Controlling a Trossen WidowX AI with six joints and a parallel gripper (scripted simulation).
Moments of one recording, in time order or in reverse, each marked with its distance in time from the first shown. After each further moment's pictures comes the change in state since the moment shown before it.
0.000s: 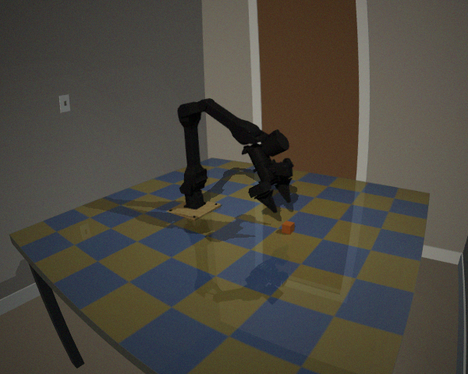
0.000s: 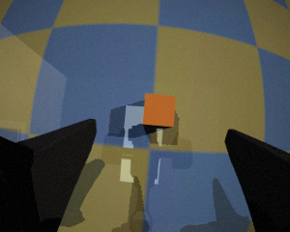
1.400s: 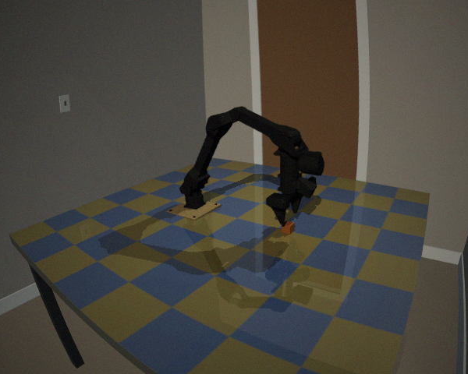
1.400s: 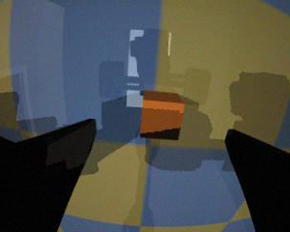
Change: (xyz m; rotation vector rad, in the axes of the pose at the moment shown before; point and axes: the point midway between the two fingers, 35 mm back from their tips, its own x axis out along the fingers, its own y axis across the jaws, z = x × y) arm 0.042 -0.001 0.020 0.006 0.488 -0.001
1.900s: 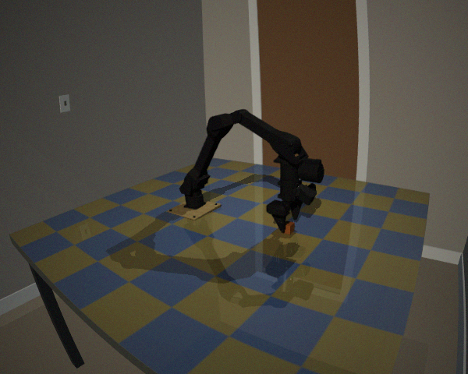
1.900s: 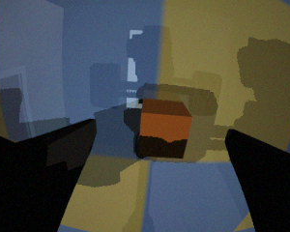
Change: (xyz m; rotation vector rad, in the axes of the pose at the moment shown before) arm 0.023 0.000 0.001 0.002 -0.002 0.000
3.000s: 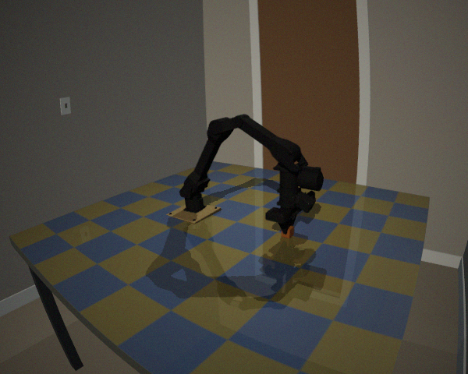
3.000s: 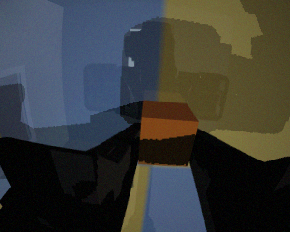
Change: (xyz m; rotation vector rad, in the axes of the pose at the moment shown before) arm 0.011 0.000 -0.002 0.001 0.007 -0.001
